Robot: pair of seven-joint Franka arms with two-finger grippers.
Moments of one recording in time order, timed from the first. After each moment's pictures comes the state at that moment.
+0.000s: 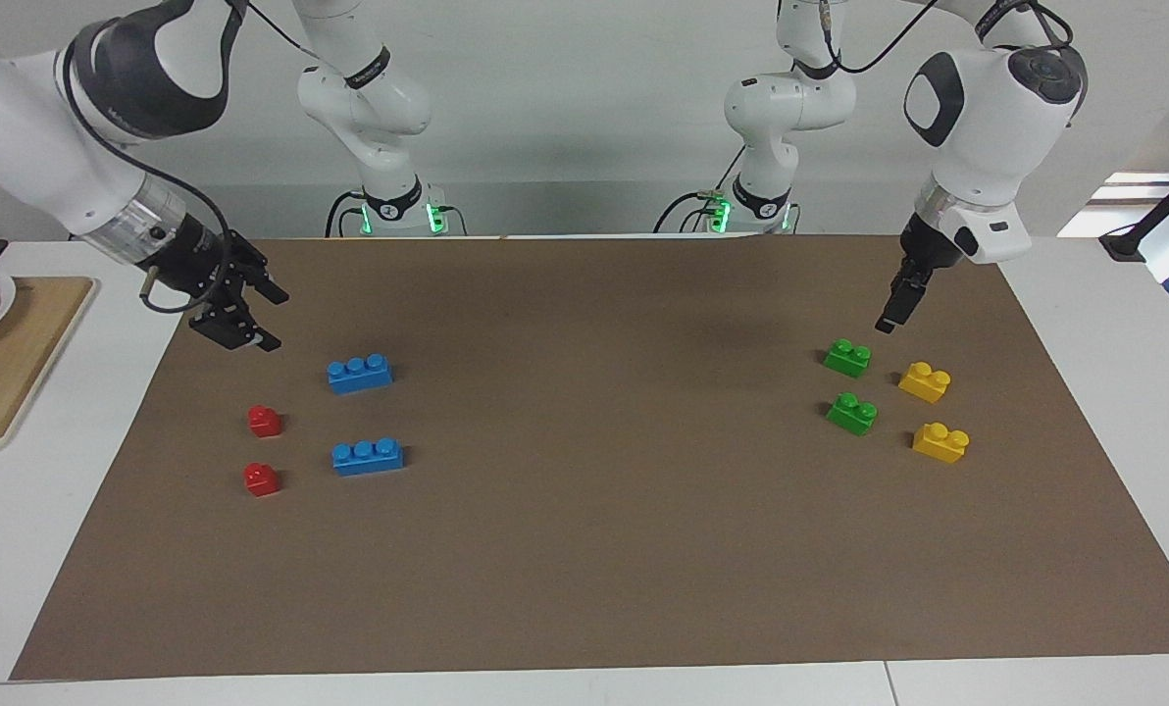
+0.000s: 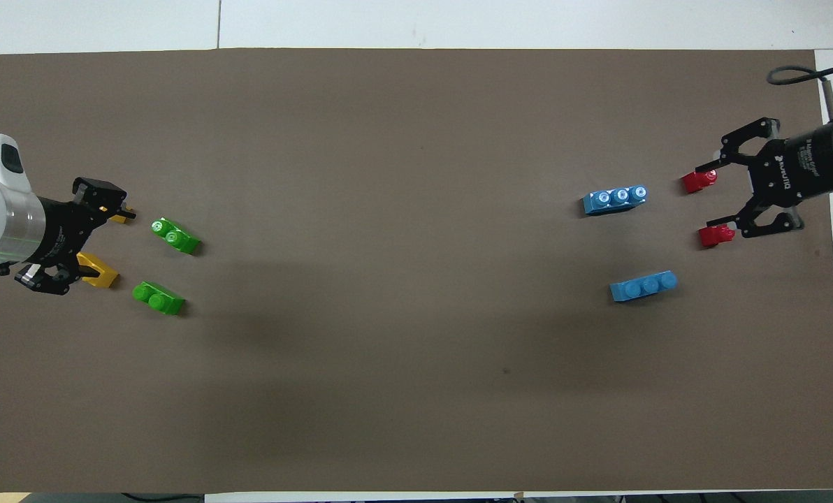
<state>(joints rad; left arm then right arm) 0.05 -0.07 -0.08 -2.03 -0.04 2.00 -0.99 -0.26 0.22 0.11 -1.67 0.41 1.73 1.24</state>
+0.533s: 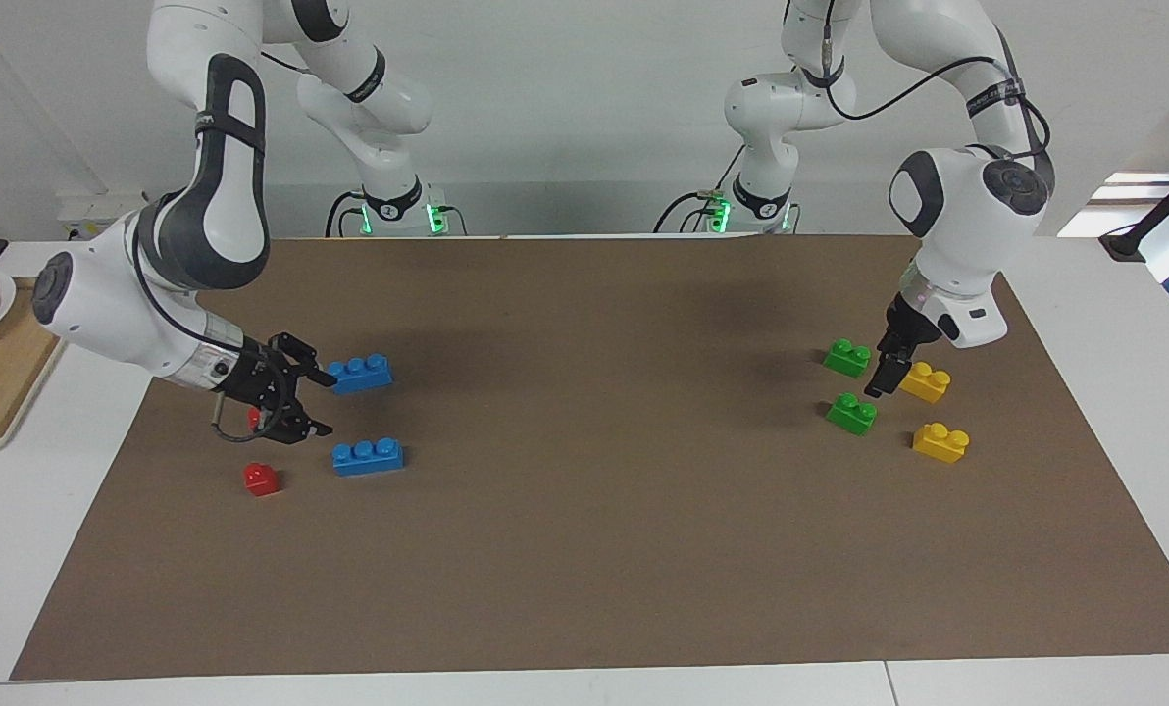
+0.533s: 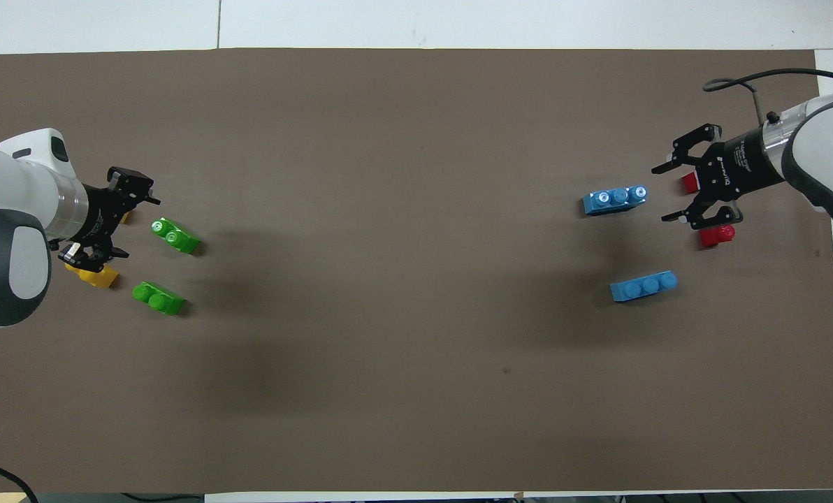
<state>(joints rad) 0.05 0.08 -0.08 -2.02 -0.04 2.15 -0.99 -0.23 0.36 0.11 -1.67 0.42 1.84 1.24</state>
